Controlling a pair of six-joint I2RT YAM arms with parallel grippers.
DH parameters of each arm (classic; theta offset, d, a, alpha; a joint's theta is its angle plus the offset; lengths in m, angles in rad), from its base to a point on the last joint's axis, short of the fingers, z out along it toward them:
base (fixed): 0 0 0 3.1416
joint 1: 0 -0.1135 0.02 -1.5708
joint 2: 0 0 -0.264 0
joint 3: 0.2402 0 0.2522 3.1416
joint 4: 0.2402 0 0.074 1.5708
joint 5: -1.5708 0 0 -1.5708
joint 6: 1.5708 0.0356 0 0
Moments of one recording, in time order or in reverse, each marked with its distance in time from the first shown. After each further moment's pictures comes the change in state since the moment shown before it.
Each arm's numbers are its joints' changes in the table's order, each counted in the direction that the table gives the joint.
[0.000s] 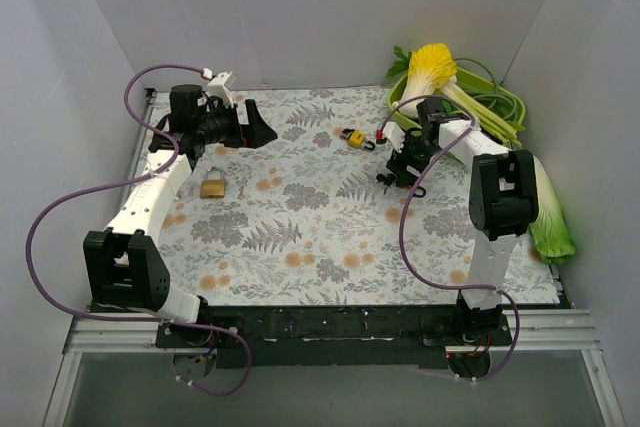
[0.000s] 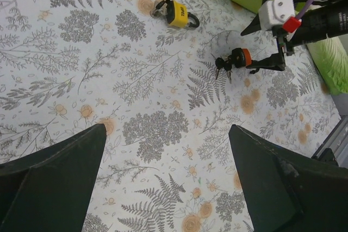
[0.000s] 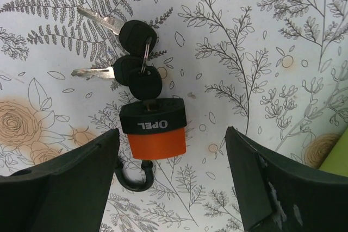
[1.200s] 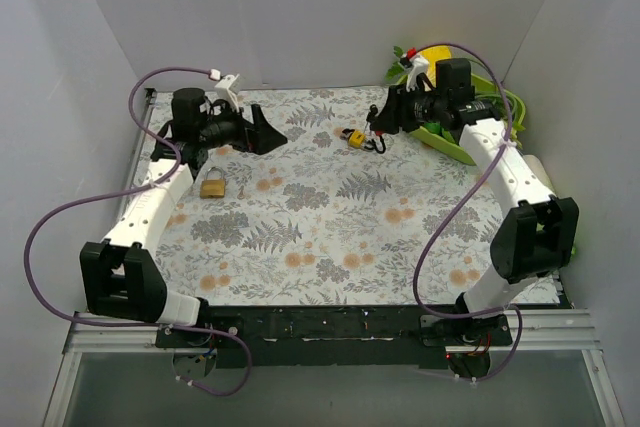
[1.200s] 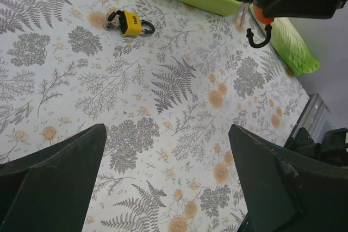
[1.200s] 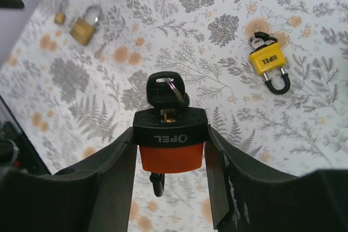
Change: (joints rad) left arm 0.014 0.059 -0.060 -0.124 -0.165 -0.053; right arm -0.054 0.290 0.105 -0.208 0.259 0.978
